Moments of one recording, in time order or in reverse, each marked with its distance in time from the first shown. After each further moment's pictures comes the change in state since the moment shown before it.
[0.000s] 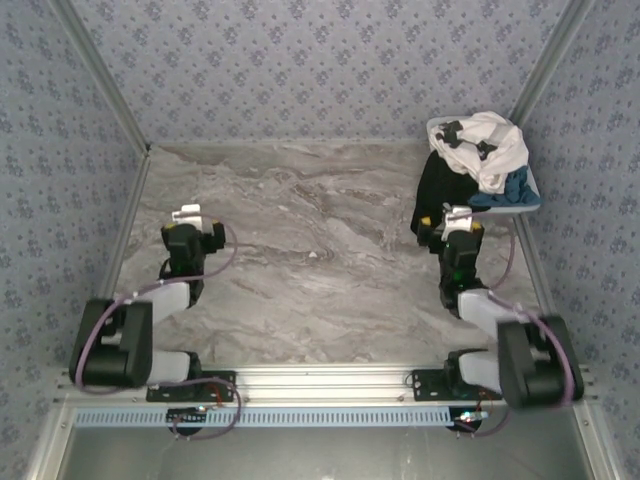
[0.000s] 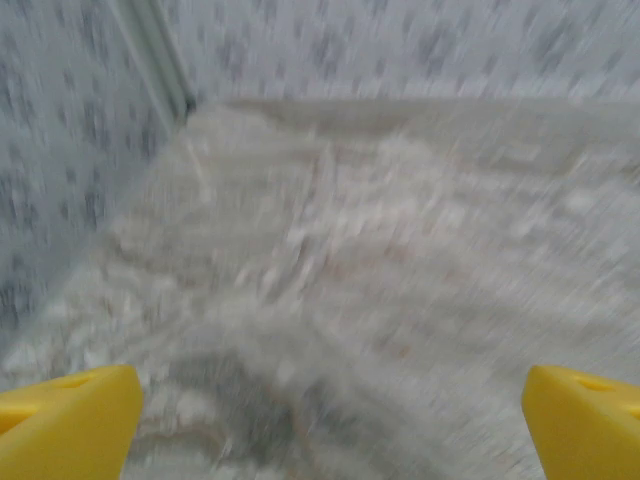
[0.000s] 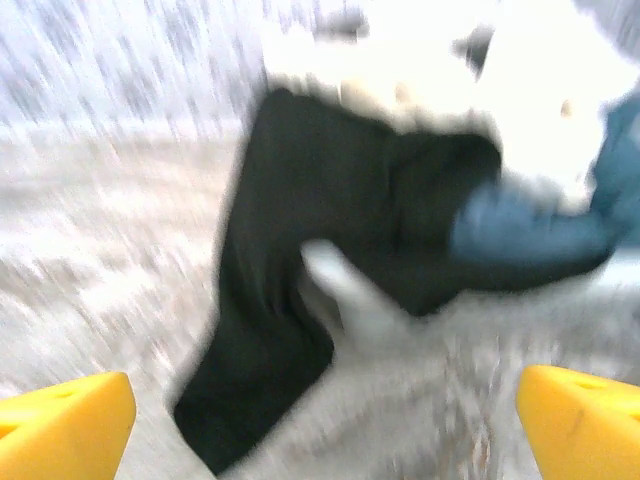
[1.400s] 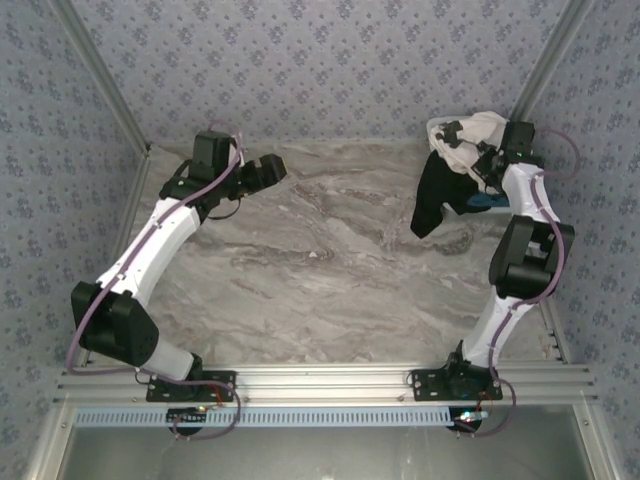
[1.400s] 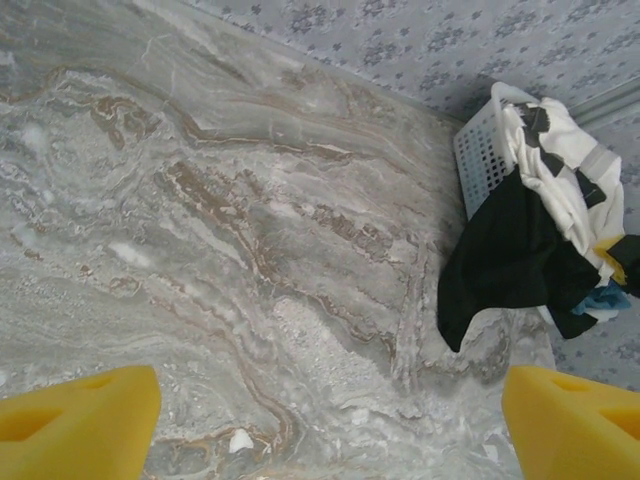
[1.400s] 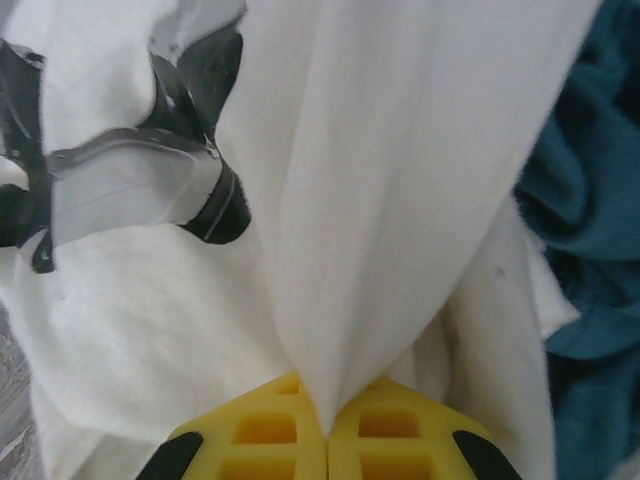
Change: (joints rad) left arm -0.200 0.233 0.962 -1.038 0.608 -0.600; right arm -0.397 0.793 1.199 -1.020 -0.327 0.505
